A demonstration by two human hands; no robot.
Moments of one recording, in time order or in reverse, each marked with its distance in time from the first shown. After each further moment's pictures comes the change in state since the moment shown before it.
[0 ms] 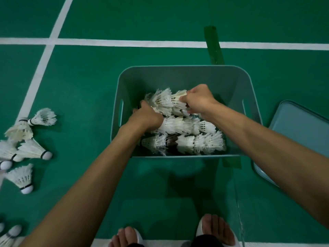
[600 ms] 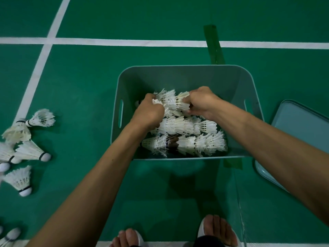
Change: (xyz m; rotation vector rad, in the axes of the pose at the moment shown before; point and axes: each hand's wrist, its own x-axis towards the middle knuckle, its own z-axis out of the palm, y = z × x) left_hand 0.003 0.003 0.005 -0.341 0.038 0.135; right_hand 0.011 0.001 -0.002 0.221 -0.085 0.152
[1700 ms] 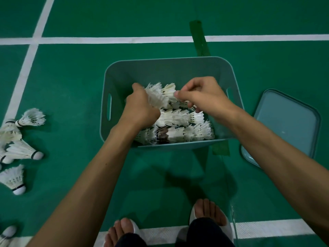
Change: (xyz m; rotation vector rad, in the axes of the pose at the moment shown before) left_hand -0.031 0.003 0.003 0.222 0.137 0.314; right_hand -0.074 0.017 -0.040 -0.212 0.047 -0.393
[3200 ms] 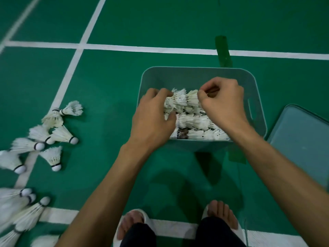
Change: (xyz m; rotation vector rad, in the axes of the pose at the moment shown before) left_hand -0.071 -0.012 -0.031 0.196 0.330 0.333; right_hand -0.045 -0.045 0.028 -0.221 0.320 -0.234
